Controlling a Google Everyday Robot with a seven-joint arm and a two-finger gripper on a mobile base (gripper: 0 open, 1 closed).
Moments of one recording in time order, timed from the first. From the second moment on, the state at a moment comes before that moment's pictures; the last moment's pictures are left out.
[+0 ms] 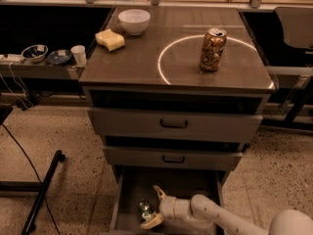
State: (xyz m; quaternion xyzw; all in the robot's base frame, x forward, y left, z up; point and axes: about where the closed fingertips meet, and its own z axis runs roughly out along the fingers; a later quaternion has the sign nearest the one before) arm 0.489 0.035 0.226 -0.46 0.68 0.37 0.43
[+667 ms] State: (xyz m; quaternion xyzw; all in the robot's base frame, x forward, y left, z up) arm 0.487 0.039 0.182 -0.47 0.71 0.32 0.41
